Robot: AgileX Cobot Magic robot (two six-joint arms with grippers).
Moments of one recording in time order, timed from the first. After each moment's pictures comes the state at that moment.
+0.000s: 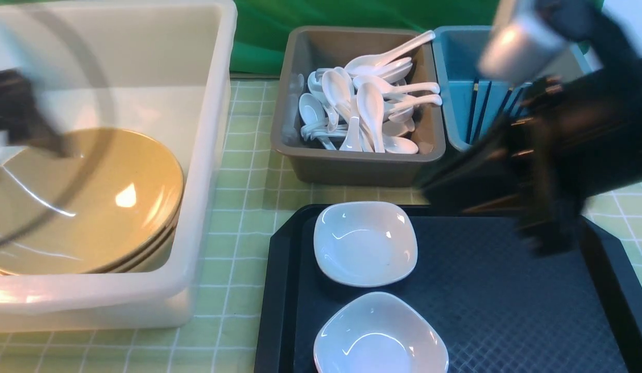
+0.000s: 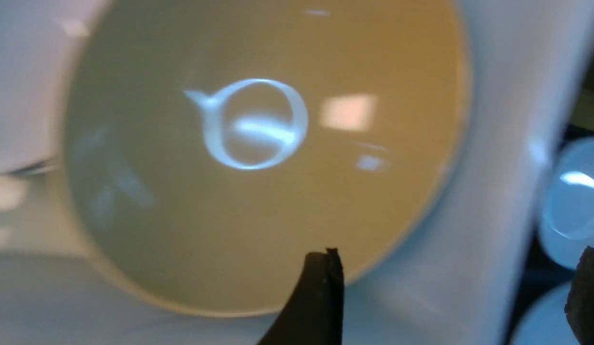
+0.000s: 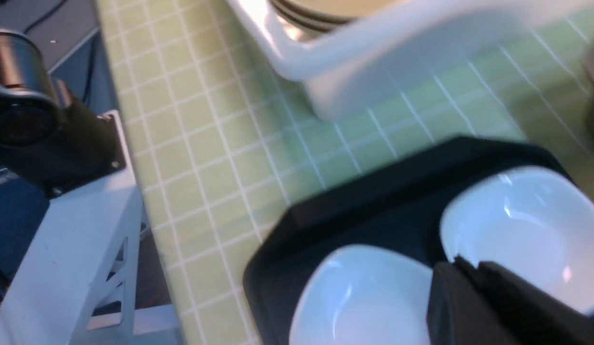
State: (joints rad) right arm 0.42 1.21 -1.21 0.62 0.92 -0.68; left arm 0.02 1.20 -1.27 -0.26 1.24 0.00
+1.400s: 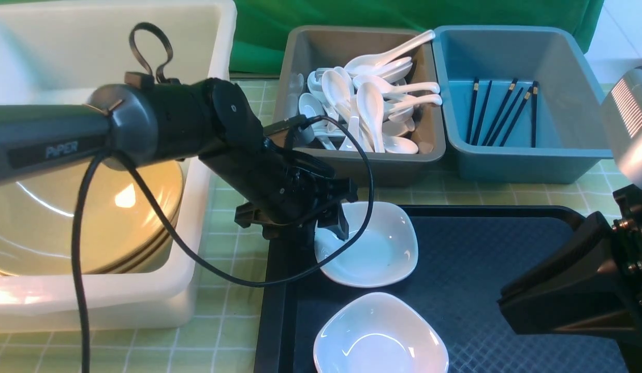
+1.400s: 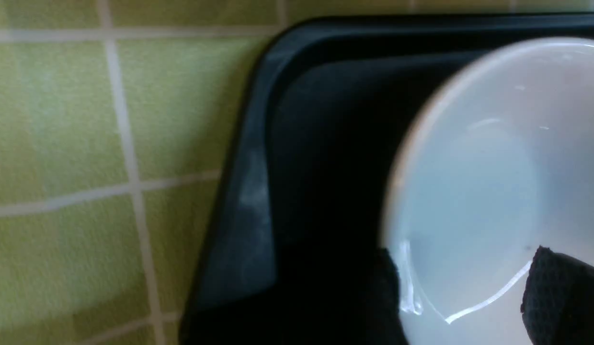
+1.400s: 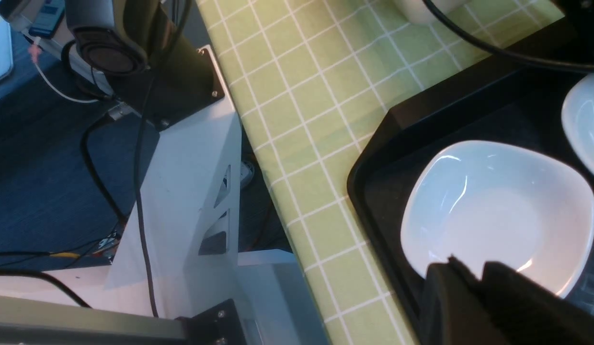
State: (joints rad) right arm 0.35 1.04 -1.02 0.73 1.10 -0.71; left arm -0.47 1.90 -1.27 -0.53 0.72 0.01
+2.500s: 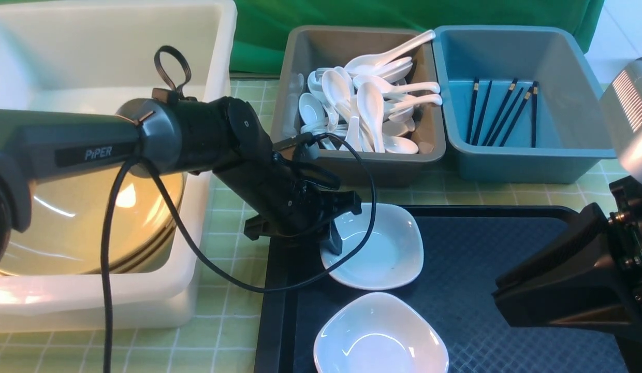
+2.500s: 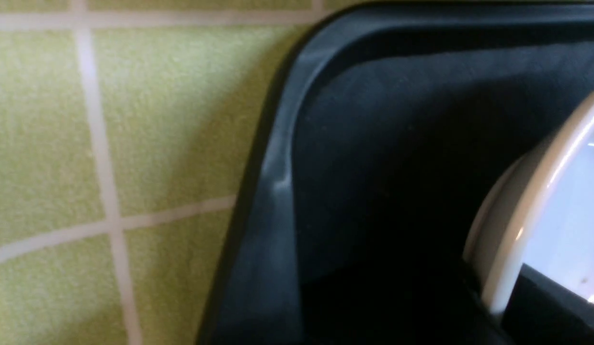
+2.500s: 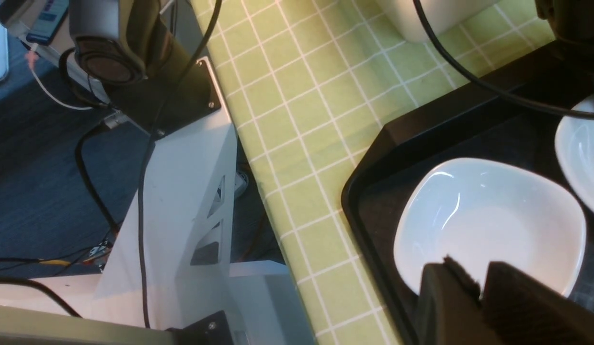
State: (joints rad) right arm 0.35 1.04 -1.02 0.74 1.08 -0.74; left arm -0.47 1.98 -1.28 -0.58 0.72 0.07
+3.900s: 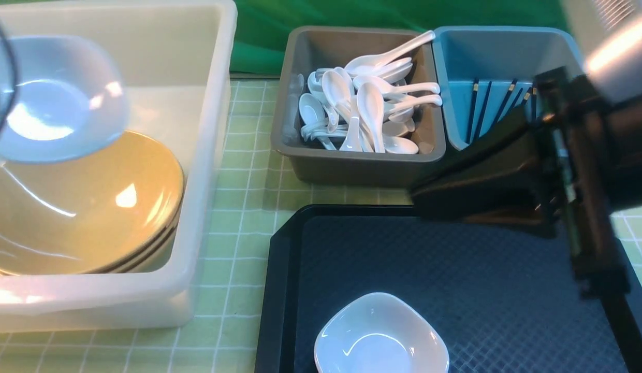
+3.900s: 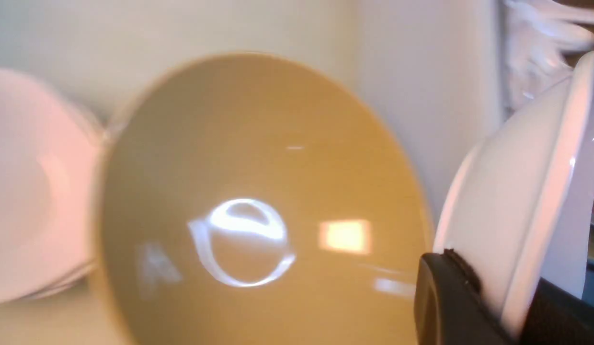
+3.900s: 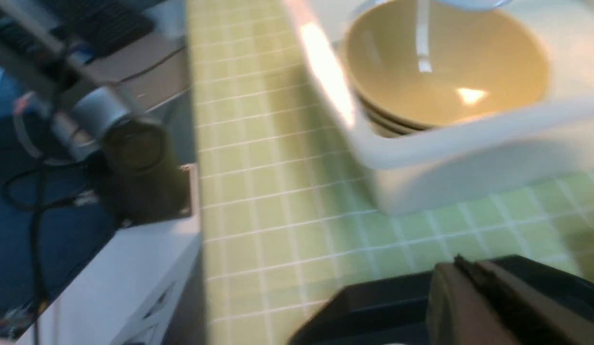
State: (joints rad) right arm 0.48 1.17 -1.14 0.91 0.89 -1.08; left arm 0.54 1.30 -1.28 -0.57 1.19 0.35
